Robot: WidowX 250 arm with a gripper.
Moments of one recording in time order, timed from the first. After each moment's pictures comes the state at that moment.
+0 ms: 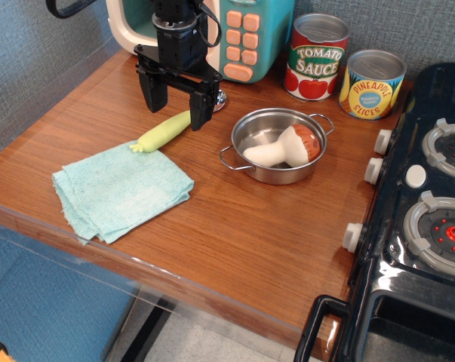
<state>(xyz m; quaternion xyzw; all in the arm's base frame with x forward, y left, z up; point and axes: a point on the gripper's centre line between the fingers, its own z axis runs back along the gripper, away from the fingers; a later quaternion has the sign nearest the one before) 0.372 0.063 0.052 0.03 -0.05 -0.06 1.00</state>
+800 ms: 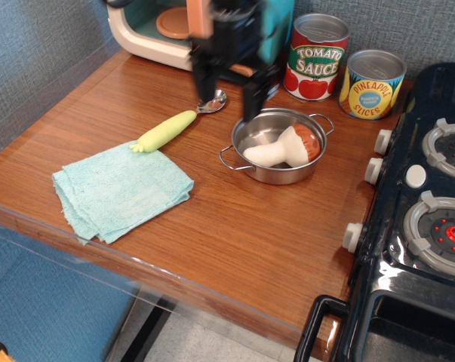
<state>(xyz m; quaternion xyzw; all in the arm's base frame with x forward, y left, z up) 0.393 -0.003 0.078 0.02 -0.07 -0.12 0.99</state>
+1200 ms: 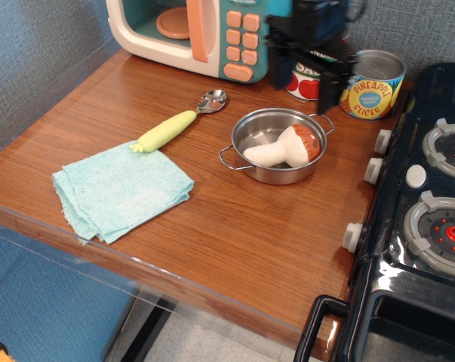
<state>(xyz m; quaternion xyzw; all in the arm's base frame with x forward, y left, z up) 0.402 -0.076 0.095 0.00 -0.10 -0.21 0.97</state>
